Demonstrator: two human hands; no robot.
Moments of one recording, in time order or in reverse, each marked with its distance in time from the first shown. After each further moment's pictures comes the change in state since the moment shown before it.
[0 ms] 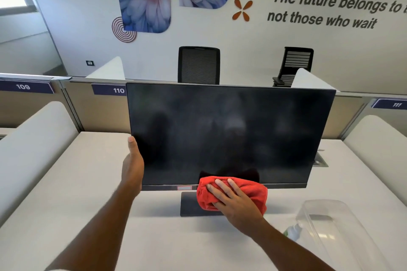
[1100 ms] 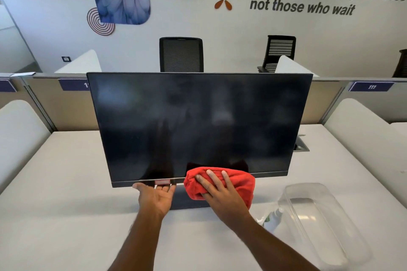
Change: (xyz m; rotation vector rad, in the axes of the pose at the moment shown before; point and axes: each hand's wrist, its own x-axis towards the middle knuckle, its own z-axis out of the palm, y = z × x) left_hand -0.042 -0.103 0.080 -0.931 -0.125 -0.508; right_hand -0.017 -0.003 0.009 -0.003 0.120 0.172
